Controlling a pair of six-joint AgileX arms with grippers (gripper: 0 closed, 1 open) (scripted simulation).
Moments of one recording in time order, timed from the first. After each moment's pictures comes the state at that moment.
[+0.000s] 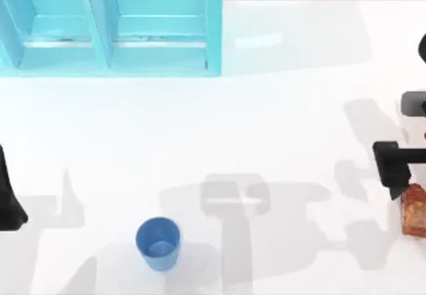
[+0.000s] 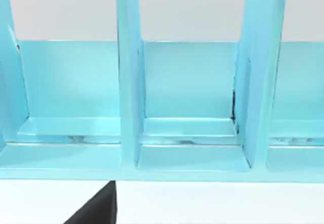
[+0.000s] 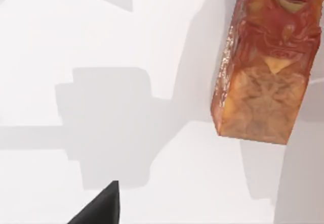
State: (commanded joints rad) left arm 0.00 0.00 0.00 0.00 0.00 0.00; right arm 0.24 1.61 1.11 -1.09 0.01 0.26
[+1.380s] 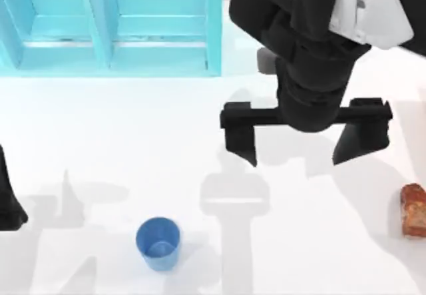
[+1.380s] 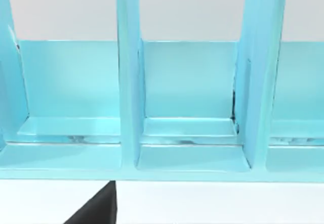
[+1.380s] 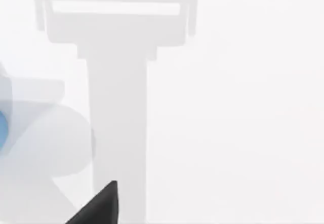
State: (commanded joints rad) left arm 0.00 0.00 0.00 0.00 0.00 0.00; right arm 0.72 1.90 1.71 -1.36 0.02 0.70
